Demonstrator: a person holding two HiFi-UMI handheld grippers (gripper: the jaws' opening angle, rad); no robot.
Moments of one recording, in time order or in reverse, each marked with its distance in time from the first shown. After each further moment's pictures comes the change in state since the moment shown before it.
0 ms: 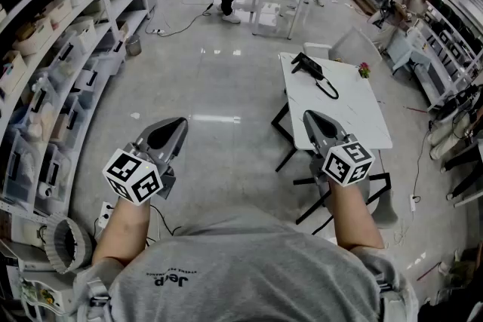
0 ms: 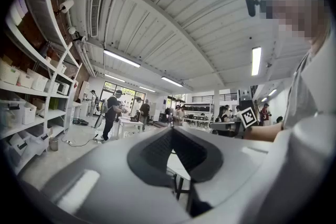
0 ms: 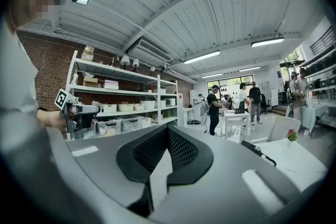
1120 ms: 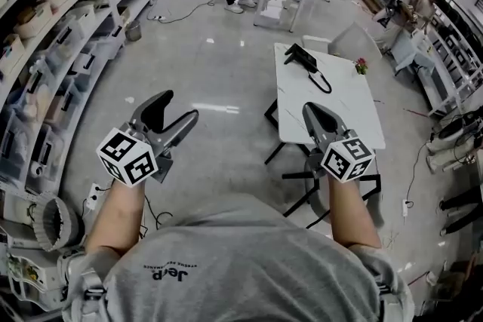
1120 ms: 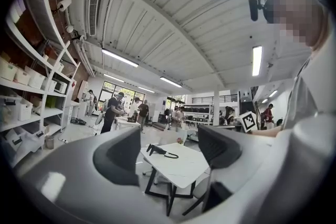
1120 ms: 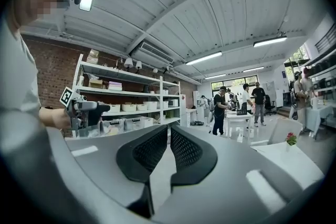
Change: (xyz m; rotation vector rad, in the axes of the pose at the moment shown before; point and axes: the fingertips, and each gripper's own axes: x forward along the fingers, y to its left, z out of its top) left arm 0.058 -0.063 -0.002 -0.009 -0.014 -0.001; right arm -0.045 -0.060 0.001 -0.015 -0.012 0.055
